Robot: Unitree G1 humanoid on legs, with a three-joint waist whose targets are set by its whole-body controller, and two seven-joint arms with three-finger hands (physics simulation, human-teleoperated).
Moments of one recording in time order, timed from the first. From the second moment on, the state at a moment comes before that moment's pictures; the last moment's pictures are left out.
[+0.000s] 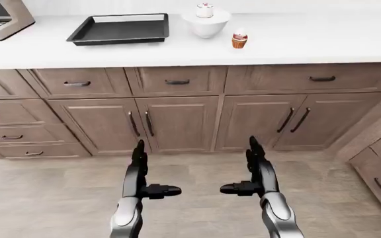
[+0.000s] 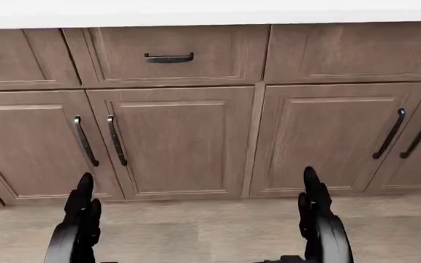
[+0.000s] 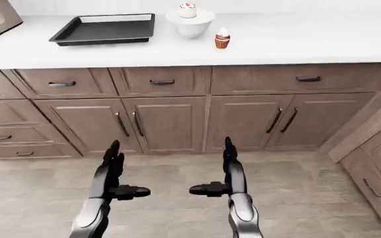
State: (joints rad) left arm 0.03 0.02 0.04 0.09 -0.01 0.06 -0.04; right arm 0.03 -0.01 -0.04 0.09 0.01 0.06 0.04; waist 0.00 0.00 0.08
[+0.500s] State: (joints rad) left arm -0.14 0.05 0.07 -0.51 -0.03 0.55 -0.04; right arm -0.13 -0.04 -0.07 -0.39 0.03 0.46 0.00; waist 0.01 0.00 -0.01
